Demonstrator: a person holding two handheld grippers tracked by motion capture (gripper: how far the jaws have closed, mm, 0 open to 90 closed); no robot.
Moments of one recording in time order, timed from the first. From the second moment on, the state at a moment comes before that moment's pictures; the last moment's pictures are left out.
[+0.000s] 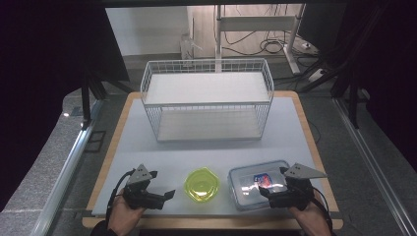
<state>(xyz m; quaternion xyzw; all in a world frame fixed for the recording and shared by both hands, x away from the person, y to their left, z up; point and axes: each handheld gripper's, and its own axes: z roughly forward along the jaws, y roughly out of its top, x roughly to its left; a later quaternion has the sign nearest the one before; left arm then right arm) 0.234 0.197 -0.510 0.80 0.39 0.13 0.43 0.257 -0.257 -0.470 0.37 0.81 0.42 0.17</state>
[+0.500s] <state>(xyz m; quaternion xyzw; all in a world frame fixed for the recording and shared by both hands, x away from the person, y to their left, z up) 0.228 0.192 -0.505 0.81 0.37 0.15 0.43 0.259 -0.257 -0.475 0.37 0.82 0.41 0.19</state>
